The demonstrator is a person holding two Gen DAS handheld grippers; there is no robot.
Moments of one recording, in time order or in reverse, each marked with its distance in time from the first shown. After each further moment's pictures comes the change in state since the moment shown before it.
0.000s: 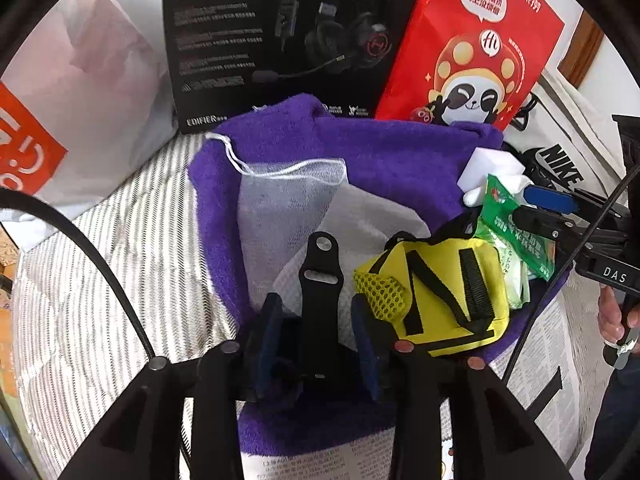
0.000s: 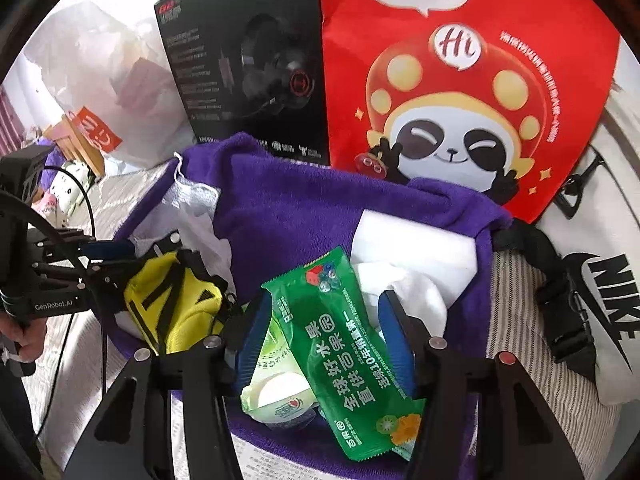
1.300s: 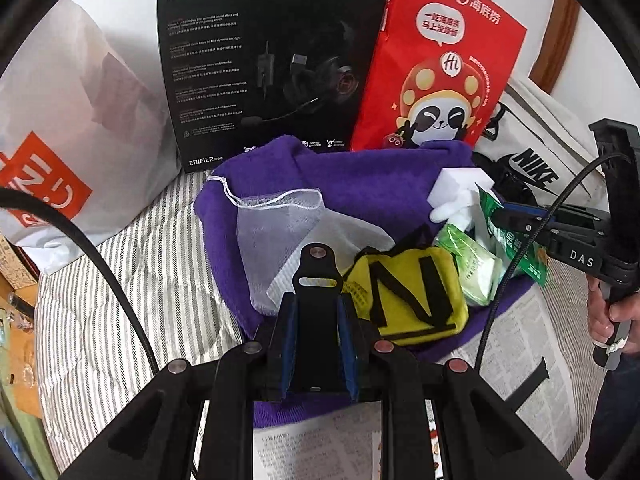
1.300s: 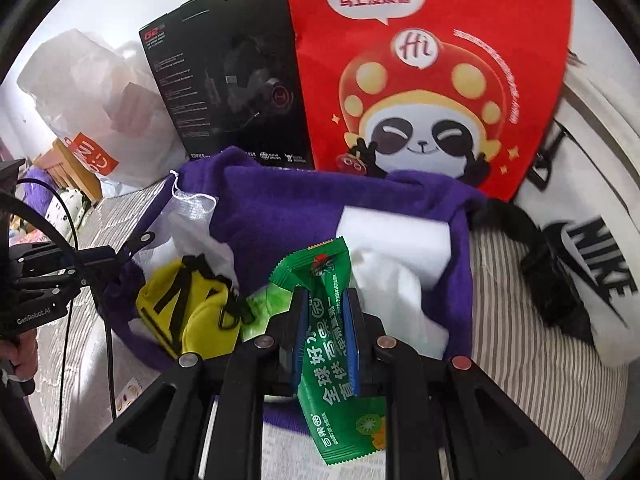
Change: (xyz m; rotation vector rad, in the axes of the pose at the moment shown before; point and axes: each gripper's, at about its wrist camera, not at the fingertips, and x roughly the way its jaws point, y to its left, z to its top) left arm -0.036 -0.013 -0.003 0.059 -0.082 -0.004; right arm -0.018 -0.005 -0.006 0.084 -0.018 -0.021
